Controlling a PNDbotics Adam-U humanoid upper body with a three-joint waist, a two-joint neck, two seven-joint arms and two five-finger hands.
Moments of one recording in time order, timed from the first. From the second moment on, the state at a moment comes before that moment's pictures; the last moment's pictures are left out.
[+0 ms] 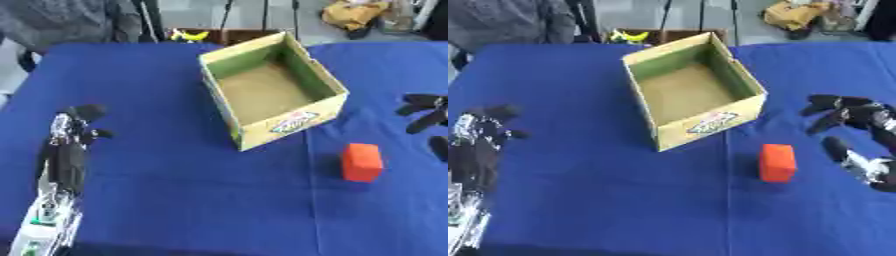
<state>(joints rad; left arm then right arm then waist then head) -0.17 0.18 -0.04 -1.67 0.15 -0.16 0.08 -0.03 -0.76 -0.02 -1.94 -0.05 -0.29 0.43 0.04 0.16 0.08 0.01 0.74</state>
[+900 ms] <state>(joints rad) -0.17 0.18 -0.05 -1.67 0.15 -0.15 0.07 -0.12 -0.81 0.05 -1.85 0.08 -0.37 0.45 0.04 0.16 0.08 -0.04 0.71</state>
